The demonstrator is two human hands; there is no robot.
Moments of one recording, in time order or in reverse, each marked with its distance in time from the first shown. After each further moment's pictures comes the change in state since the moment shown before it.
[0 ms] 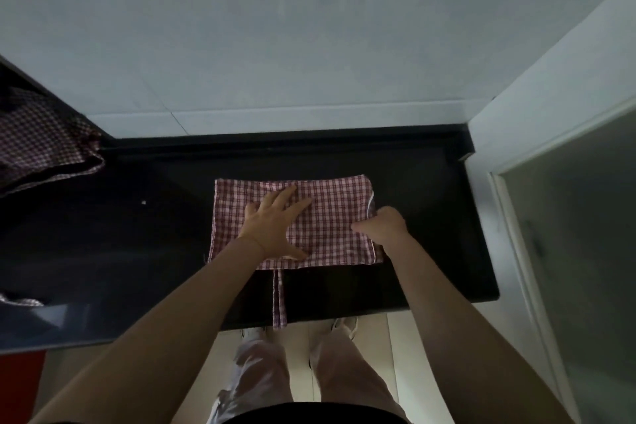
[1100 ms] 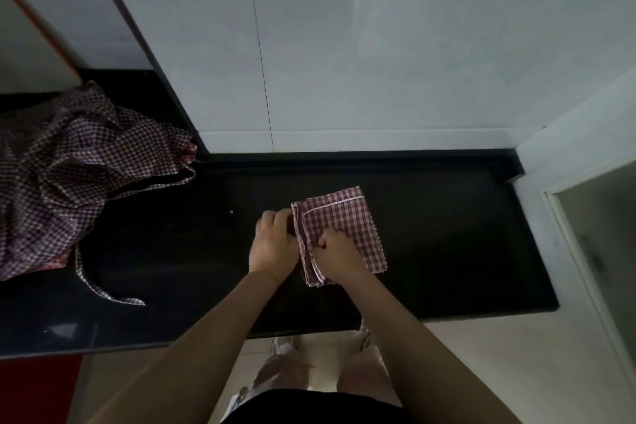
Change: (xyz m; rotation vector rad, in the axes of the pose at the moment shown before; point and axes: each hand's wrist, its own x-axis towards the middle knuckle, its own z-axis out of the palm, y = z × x) left_hand -0.092 -0.107 0.006 -0.692 0.457 -0.241; right_hand -0.095 -0.082 0.194 -0.391 0.017 -0.436
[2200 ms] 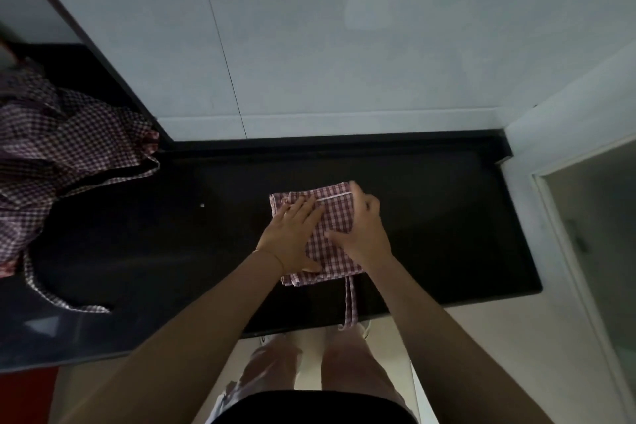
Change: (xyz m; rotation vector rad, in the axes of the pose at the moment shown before) left_hand 0.033 0.015 0.043 0.677 -0.497 0.414; right_hand 0.028 0.068 -0.033 0.072 0.231 0.016
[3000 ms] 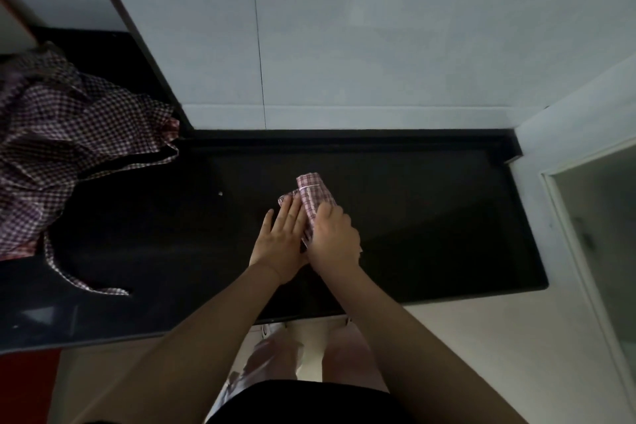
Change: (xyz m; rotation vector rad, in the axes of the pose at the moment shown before) left_hand -0.040 -0.020 0.037 0.010 0.097 -0.161; right_hand -0.044 -0.067 0.056 -0.455 0.210 -0.157
